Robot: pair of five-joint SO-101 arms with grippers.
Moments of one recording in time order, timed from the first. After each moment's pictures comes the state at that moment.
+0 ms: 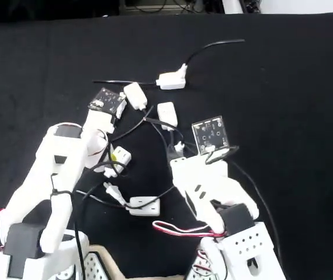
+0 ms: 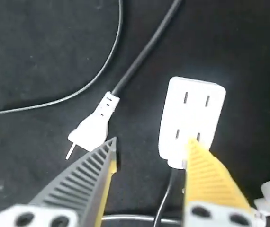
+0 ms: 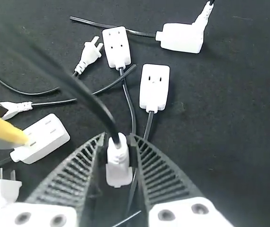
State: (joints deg) left arm 1.8 -16.3 44.6 54.2 -21.3; right arm -21.4 -80.1 79.9 44.4 -4.5
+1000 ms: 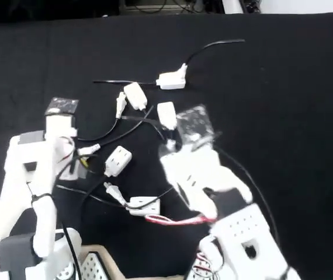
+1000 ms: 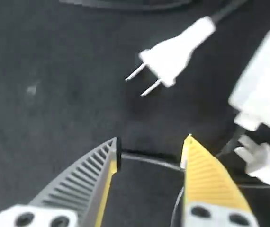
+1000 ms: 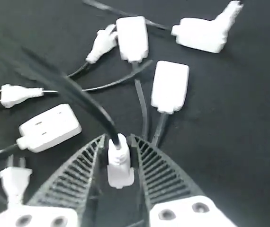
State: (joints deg) left arm -15.7 -21.1 48.3 63.5 -18.1; right arm -26.1 -61.7 68.8 42.9 0.4
